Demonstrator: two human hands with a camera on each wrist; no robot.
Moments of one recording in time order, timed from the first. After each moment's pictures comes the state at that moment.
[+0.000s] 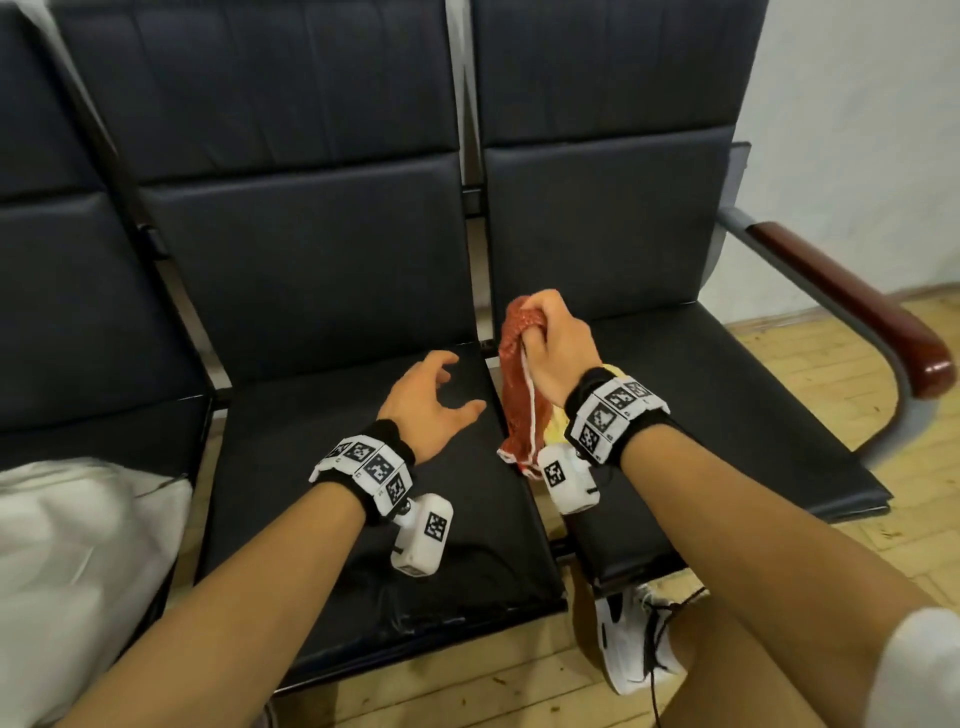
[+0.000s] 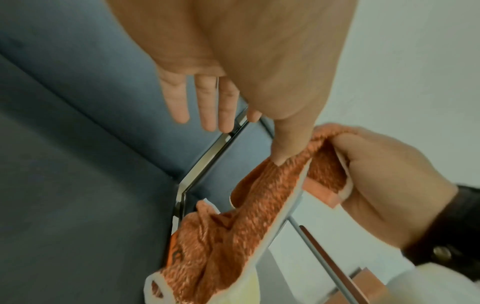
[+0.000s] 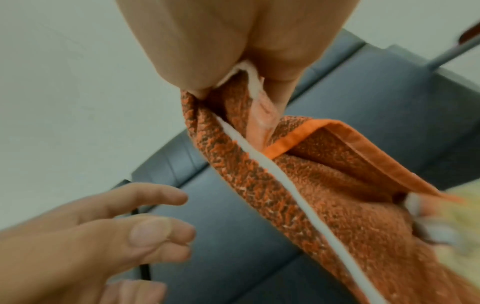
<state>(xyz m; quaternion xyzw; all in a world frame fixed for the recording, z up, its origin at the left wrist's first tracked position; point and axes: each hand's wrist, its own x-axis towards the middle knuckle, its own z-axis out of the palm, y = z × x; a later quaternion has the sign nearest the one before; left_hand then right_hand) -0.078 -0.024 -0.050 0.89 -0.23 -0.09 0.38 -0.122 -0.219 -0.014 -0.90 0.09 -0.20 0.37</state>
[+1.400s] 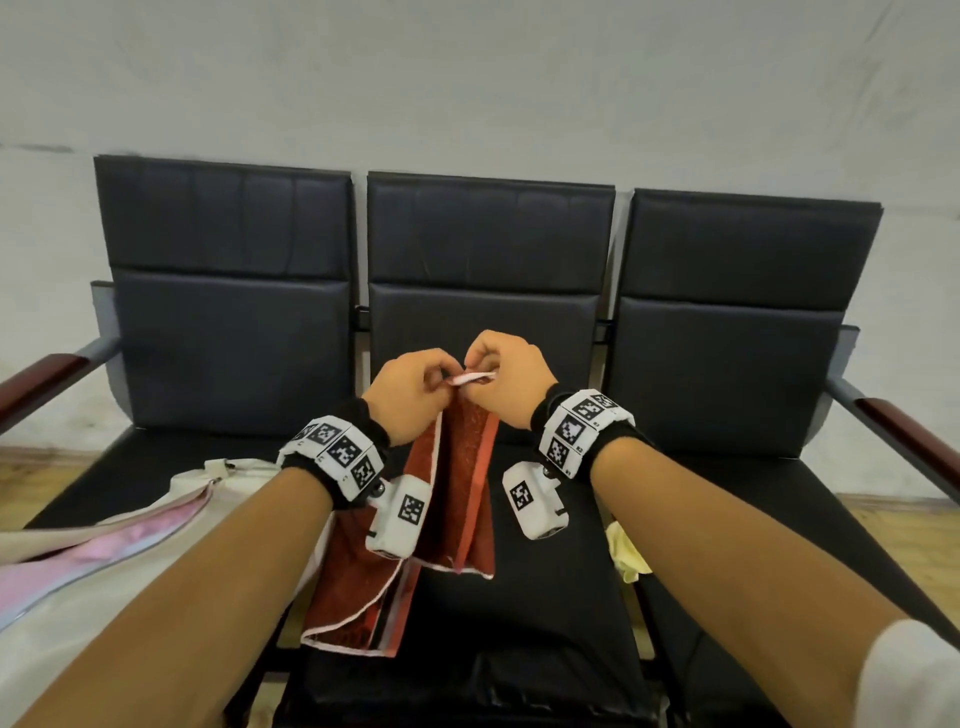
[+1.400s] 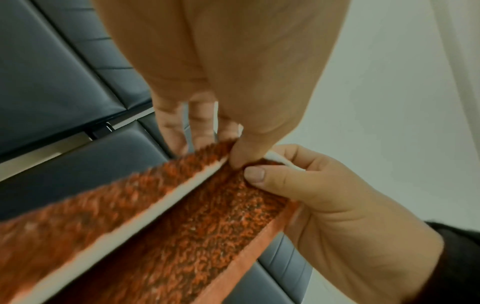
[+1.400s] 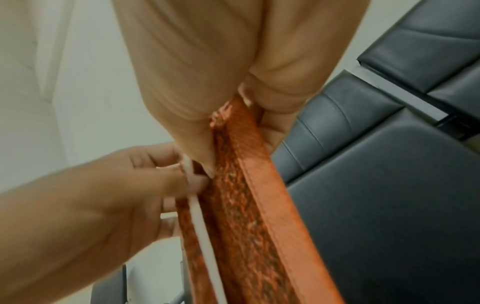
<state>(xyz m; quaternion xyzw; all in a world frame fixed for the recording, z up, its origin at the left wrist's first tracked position) -0.056 0.164 0.092 0.88 -0.25 0.09 0.38 -0.077 -0.012 0.112 -0.91 -0.12 -0.14 0.38</state>
